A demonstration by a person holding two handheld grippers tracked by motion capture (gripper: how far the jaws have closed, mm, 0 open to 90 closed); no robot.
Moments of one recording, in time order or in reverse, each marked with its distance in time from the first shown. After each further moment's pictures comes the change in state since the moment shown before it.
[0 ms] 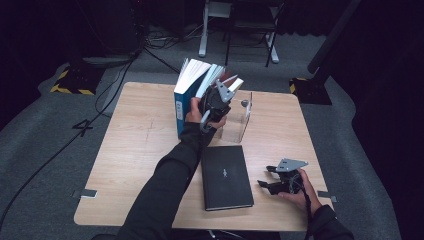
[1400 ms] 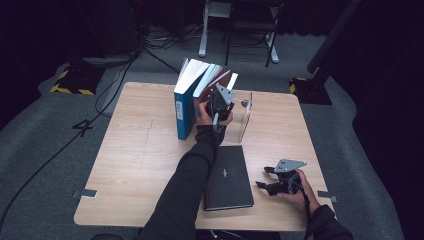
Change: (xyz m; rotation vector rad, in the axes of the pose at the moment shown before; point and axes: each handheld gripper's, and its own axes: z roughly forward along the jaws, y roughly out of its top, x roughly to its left) left arm -0.011 -0.031 0.066 -0.146 0.156 -0.198; right arm 0.003 0.001 0.003 -0.007 0.030 0.000
